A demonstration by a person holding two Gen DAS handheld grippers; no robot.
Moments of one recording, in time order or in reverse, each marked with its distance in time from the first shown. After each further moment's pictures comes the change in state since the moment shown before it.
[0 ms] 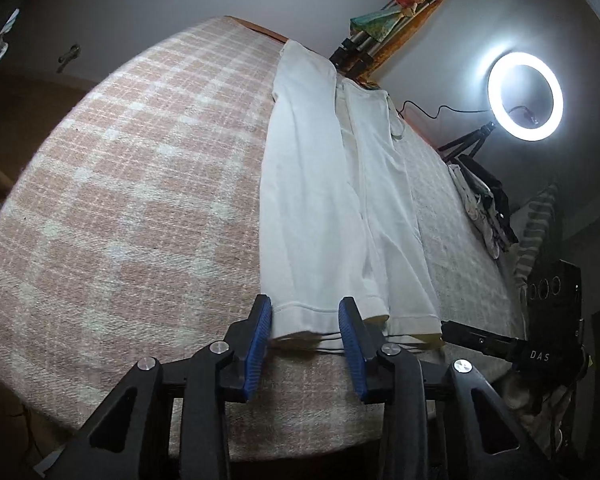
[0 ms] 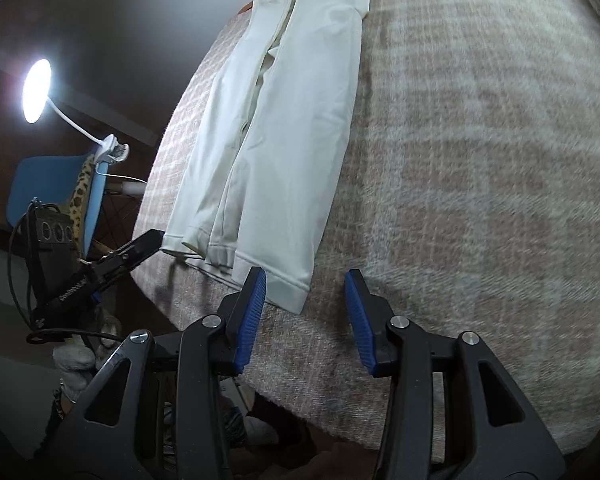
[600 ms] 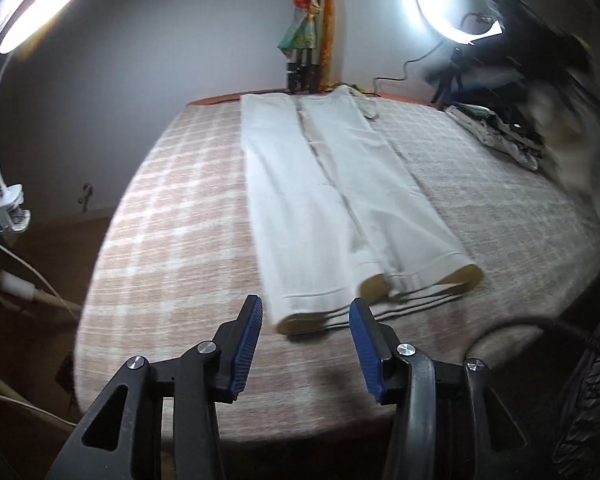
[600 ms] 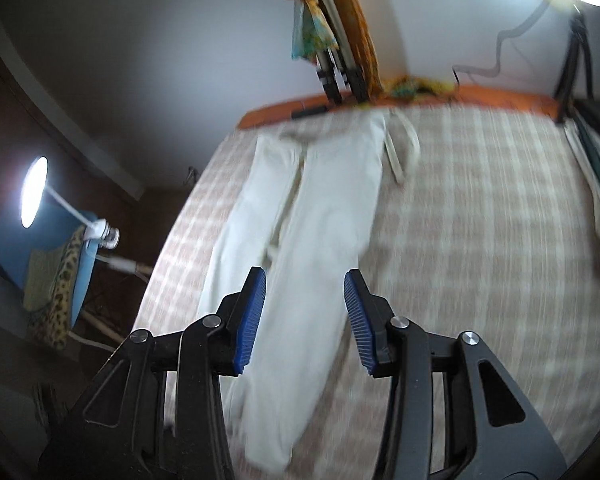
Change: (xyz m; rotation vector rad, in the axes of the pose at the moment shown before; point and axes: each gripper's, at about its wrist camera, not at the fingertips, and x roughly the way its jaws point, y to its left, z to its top) left arm -0.023 -0.058 -0.034 0.437 -0.128 0.330; right arm -0.065 0.037 0.139 -0.121 -0.211 -0.128
